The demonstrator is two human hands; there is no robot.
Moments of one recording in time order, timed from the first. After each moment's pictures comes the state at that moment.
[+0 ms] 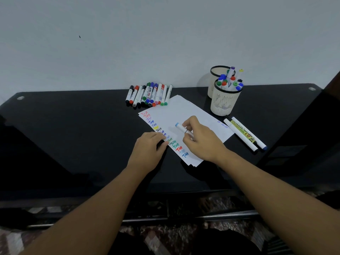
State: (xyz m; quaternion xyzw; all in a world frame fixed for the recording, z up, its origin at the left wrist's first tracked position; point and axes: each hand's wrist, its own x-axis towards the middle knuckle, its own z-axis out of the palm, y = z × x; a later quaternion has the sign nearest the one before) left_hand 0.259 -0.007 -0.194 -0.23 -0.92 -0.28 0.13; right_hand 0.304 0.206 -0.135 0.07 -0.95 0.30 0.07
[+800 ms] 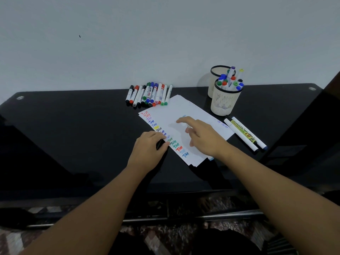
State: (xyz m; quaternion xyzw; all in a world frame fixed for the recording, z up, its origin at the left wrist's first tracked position) left_hand 0.259 -0.005 -0.193 -0.21 -0.92 -0.30 0.13; right_hand 0.293 0.215 -0.129 0.08 -0.95 0.31 0.01
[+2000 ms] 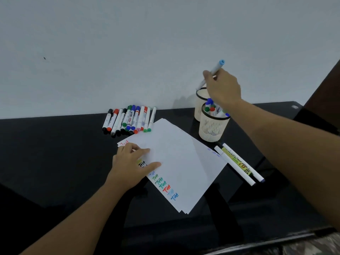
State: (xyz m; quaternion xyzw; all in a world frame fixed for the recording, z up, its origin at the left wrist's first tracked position) left_hand 0.174 0.004 -0.186 -0.19 -0.94 -0.28 0.06; right_hand 0.132 0.323 -0.020 -0.17 -0.91 0.27 0.28
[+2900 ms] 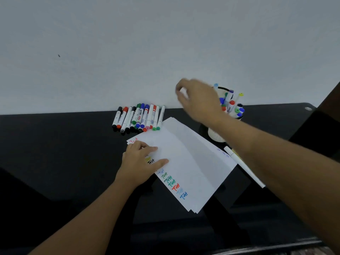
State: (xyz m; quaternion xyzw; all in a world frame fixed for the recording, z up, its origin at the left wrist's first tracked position) left_hand 0.175 0.003 -0.188 -0.18 -0.92 -0.34 0.08; right_hand 0.144 0.235 -0.038 0.05 -0.95 0.11 0.28
